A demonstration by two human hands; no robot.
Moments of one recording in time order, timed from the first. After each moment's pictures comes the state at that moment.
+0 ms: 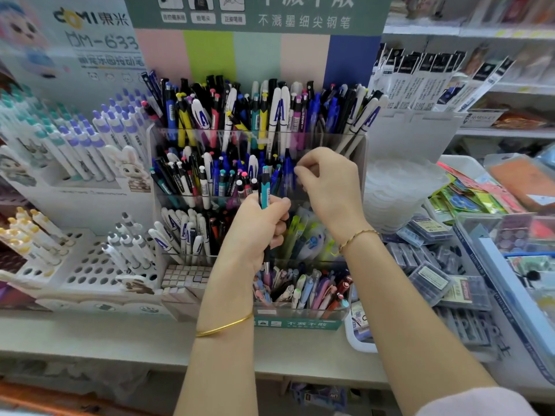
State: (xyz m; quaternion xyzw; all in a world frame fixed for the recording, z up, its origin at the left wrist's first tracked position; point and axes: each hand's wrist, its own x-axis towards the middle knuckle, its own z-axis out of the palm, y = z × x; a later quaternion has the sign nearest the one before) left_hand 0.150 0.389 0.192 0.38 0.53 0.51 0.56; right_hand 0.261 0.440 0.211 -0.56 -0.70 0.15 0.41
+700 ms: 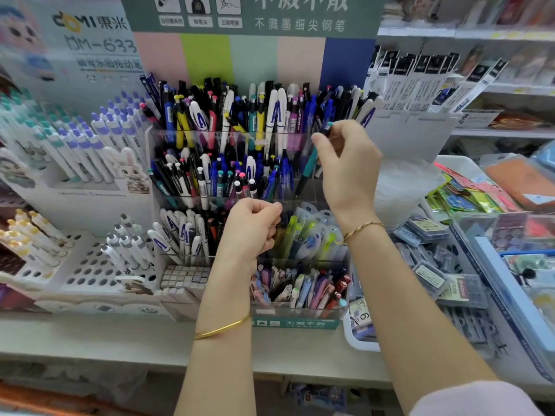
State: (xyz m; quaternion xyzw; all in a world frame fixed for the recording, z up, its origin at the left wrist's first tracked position) left_hand 0.148 0.385 0.187 0.38 0.58 0.51 0.51; right_hand 0.271 0.444 0.225 -0.52 -0.64 0.09 0.56
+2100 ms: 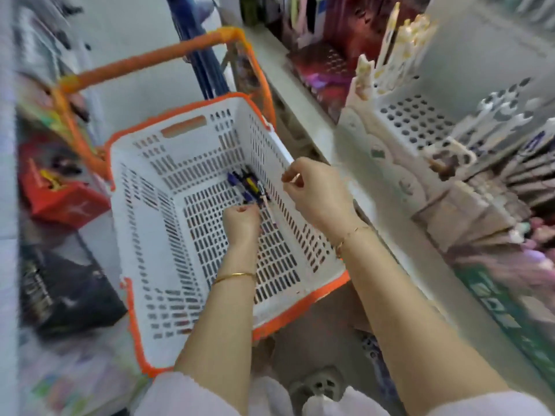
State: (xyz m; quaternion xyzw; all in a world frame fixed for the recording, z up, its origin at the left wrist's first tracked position) left_hand -0.060 0.096 -0.017 -0.23 0.76 0.59 0.16; right_hand -0.008 0.206 0.087 -0.16 -0.94 0.32 0.02
